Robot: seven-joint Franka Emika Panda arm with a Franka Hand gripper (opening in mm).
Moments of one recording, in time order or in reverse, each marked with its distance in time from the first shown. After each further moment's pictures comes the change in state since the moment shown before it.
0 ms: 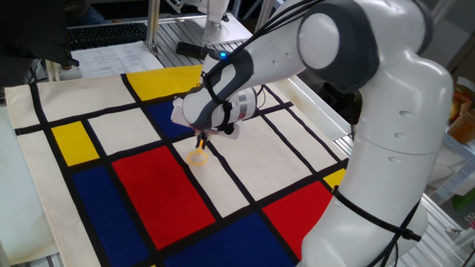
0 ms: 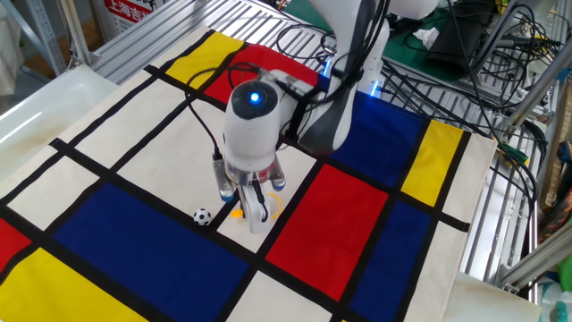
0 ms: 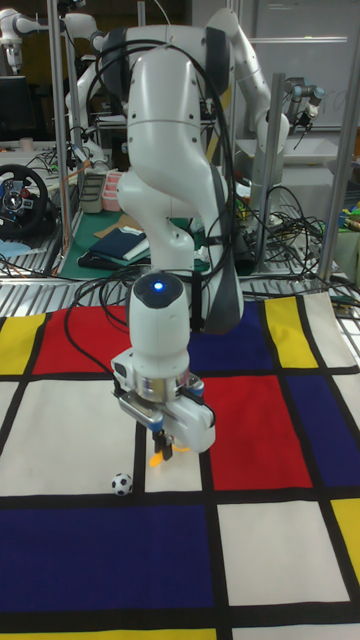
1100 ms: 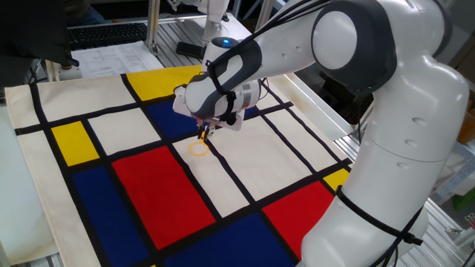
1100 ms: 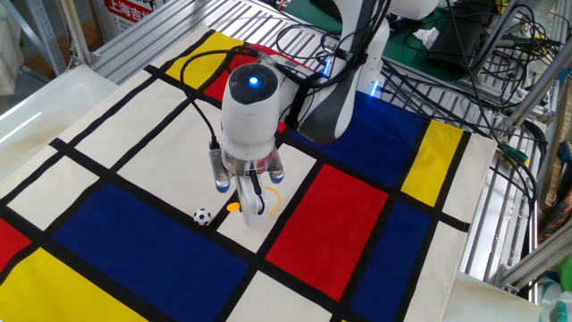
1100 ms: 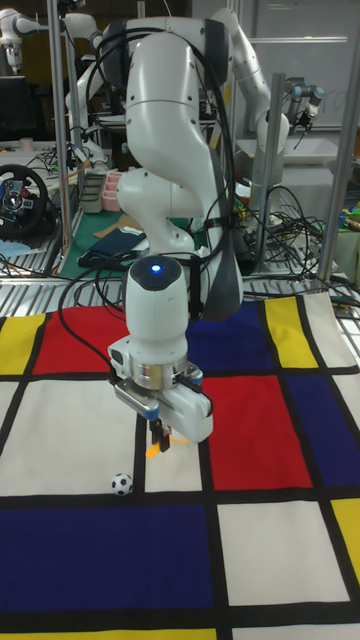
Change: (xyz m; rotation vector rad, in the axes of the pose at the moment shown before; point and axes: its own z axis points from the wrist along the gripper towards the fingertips) arm -0.008 0.001 -0.028 0.000 -0.011 0.025
